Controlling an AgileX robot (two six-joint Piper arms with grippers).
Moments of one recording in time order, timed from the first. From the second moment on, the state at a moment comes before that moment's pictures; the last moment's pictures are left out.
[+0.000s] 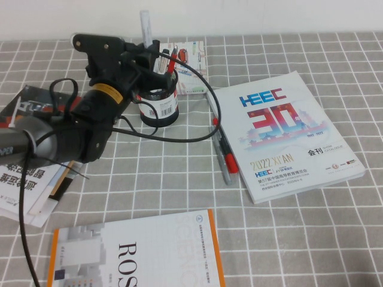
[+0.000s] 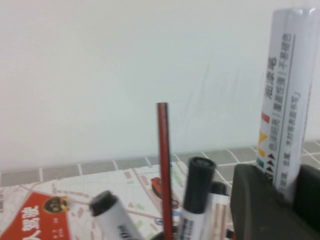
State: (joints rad) right arm 0.04 -0.01 0.03 0.16 0.38 0.04; left arm -0.38 1.94 -1.14 0.10 -0.69 -0.15
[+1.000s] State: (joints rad) right arm 0.04 -0.01 0.03 0.16 0.38 0.04; left arm -0.35 1.98 -1.14 0.12 -0.73 -0.19
